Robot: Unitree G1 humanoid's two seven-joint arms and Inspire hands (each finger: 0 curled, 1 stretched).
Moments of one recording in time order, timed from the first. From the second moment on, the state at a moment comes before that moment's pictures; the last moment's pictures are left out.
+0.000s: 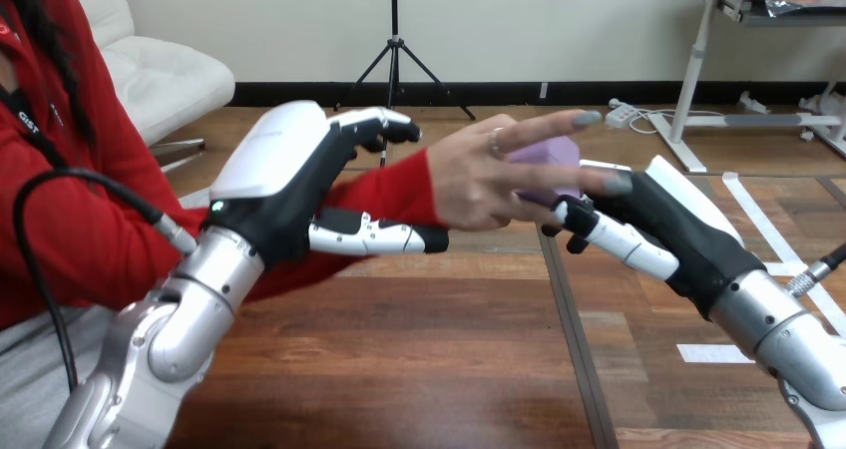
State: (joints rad) left arm -0.34 0.46 -0.18 0.11 0.52 -0.28 -0.07; right arm -0.18 -0.48 0.02 0.08 -0.15 -0.16 0.37
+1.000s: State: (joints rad) left arm -0.17 0.46 -0.17 0.23 0.44 -0.40 -0.04; right arm -0.11 -0.48 -0.02 0.08 -0.07 -0.19 0.39
